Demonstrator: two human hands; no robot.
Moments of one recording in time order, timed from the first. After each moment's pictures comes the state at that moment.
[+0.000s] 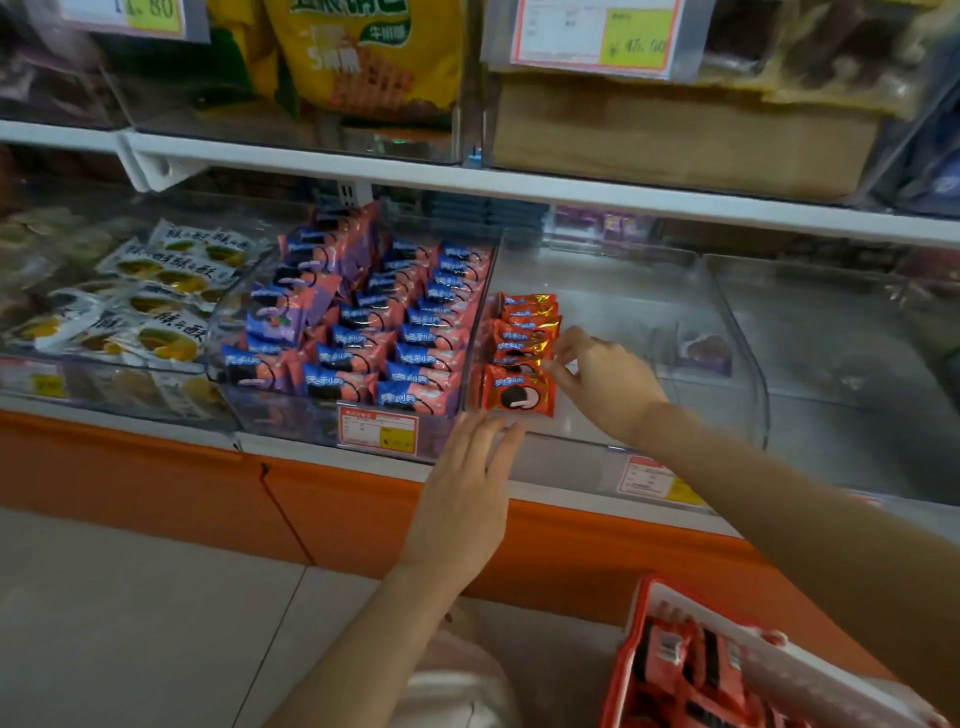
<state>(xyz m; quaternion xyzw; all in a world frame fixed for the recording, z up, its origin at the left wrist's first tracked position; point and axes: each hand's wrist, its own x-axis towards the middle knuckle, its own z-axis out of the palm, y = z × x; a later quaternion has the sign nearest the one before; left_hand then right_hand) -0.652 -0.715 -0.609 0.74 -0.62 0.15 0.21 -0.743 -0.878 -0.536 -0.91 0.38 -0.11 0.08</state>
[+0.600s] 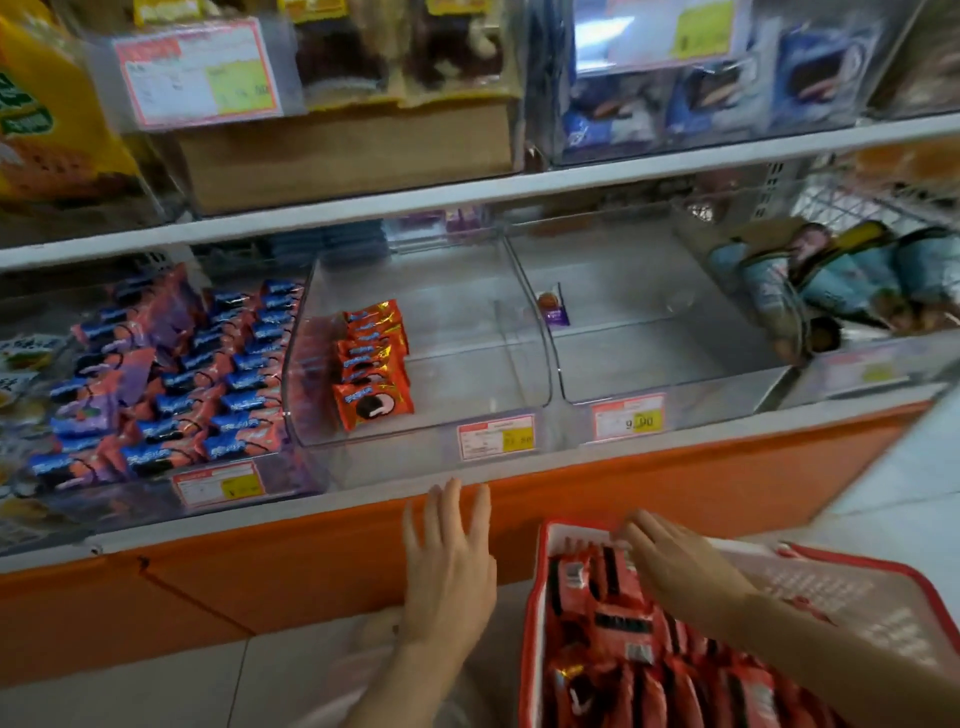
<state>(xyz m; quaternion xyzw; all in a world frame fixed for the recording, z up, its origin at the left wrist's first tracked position) -0.766 -0.711 -0.637 0.75 -0.66 0.07 0.07 -1.000 -0.800 -0.680 -0.92 0.38 -0.07 0.08</state>
